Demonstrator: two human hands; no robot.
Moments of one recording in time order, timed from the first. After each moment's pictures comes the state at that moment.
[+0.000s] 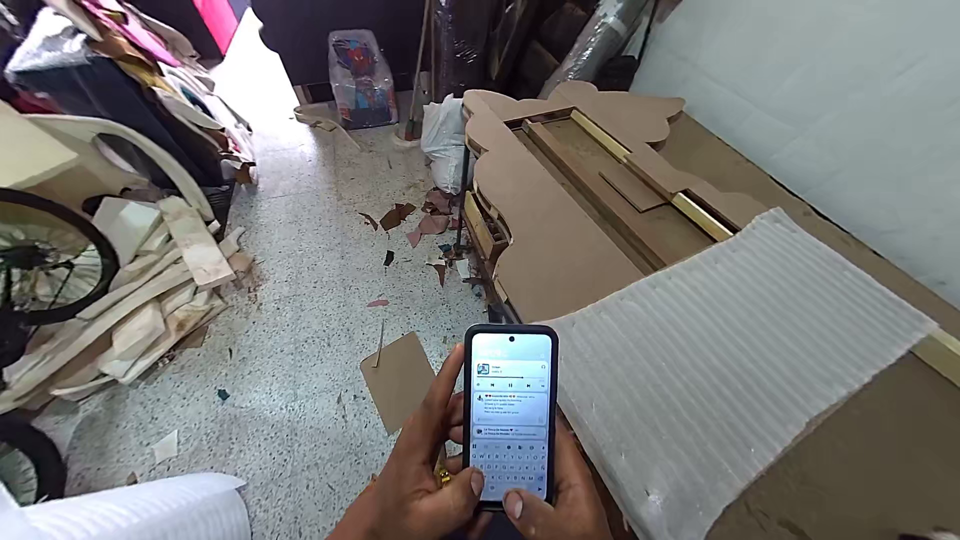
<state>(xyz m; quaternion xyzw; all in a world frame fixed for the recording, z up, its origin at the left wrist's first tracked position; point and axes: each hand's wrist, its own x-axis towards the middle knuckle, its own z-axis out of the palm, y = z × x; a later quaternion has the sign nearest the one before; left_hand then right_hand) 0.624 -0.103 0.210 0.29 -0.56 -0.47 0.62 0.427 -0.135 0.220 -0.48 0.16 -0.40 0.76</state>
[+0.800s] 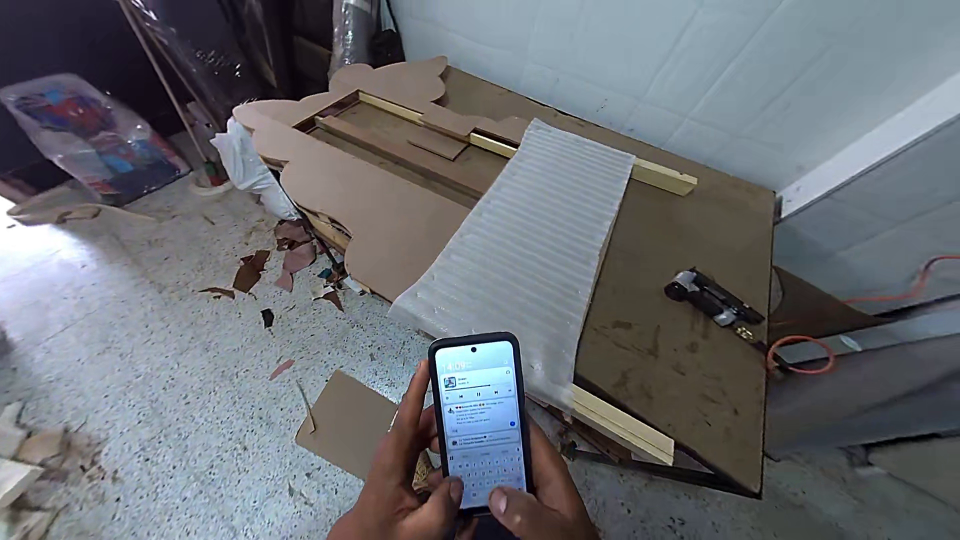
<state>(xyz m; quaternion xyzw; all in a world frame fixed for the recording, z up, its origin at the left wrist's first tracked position) 0.510 -0.105 0.201 0.16 -0.66 -0.55 0.48 0.320 -0.035 0.216 -0.41 0.24 -0.58 0.66</state>
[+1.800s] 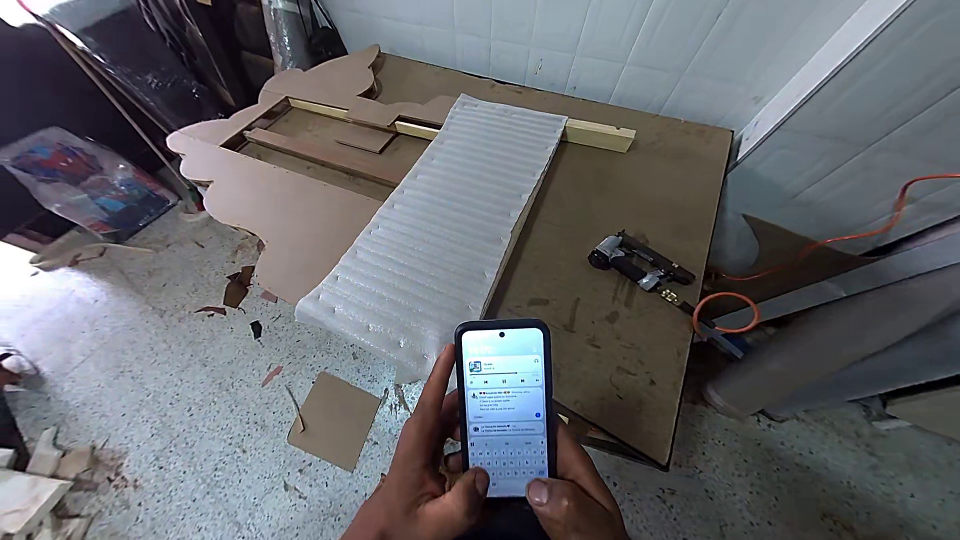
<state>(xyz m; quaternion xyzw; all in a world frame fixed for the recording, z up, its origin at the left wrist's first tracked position) 0.221 -0.047 0.209 0.14 -0.67 -0.60 0.42 0.038 0.040 0.188 -0.39 0.17 -0.64 0.64</state>
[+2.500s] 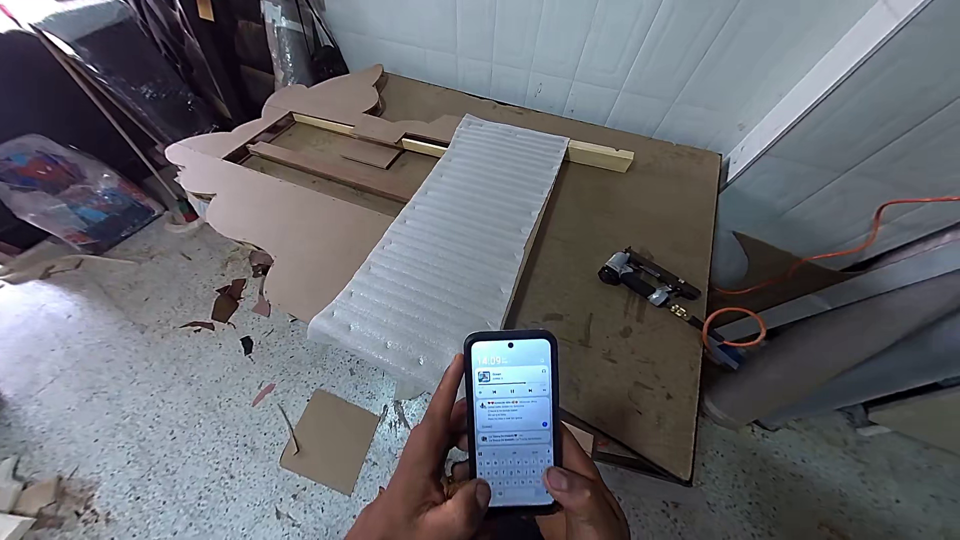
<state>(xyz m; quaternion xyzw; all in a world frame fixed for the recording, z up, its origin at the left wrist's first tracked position) 0.278 -0.085 0.213 0.09 -0.67 -0.62 0.40 0.101 0.014 0.200 -0.34 0.21 -0.68 0.61</state>
